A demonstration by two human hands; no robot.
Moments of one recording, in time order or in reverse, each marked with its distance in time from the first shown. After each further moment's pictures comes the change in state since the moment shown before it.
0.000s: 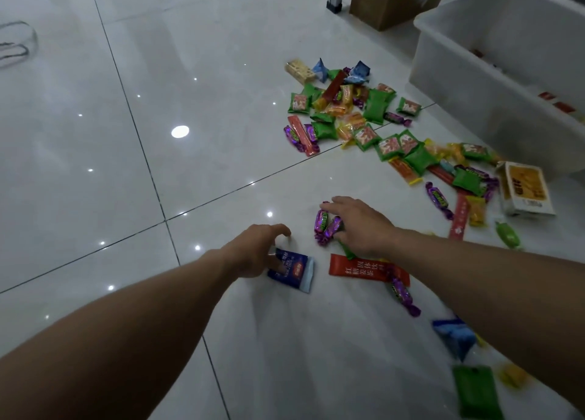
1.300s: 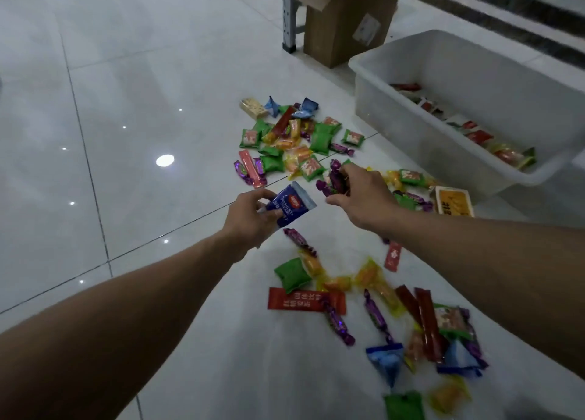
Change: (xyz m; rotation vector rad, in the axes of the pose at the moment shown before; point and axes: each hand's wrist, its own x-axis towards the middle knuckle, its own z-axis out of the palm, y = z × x) left_hand 0.042 0.128 -0.043 -0.671 0.460 -0.047; right_hand -0.021 0.078 -0.102 0.277 0.427 0.118
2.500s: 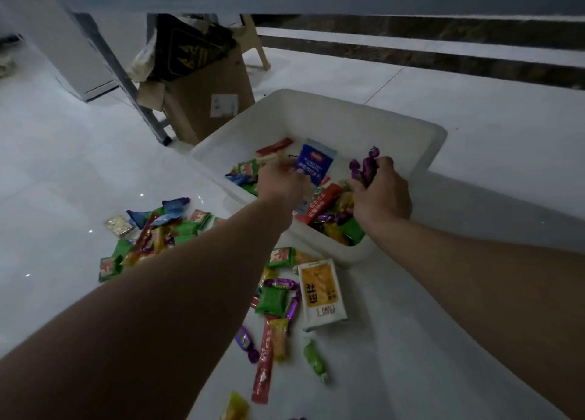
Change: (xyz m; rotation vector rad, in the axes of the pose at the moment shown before) left_hand 0.142 0.289 0.299 -0.231 -0.009 0.072; right_hand 0.065 0.256 -0.198 0.268 0.616 0.499
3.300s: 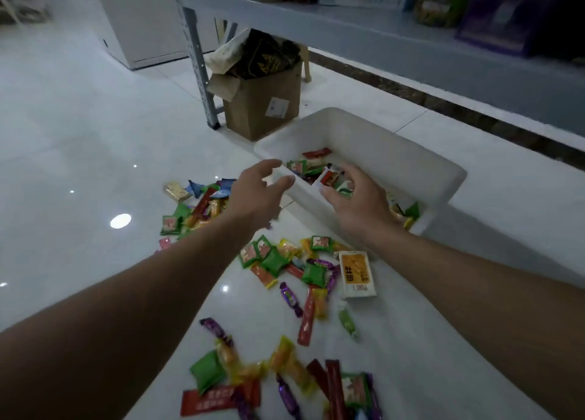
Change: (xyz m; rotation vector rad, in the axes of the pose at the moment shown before) left_hand -0.096 0.018 -0.209 0.148 0.010 0.198; right_hand -0.134 -0.134 -0.010 0.020 -0.287 -0.287
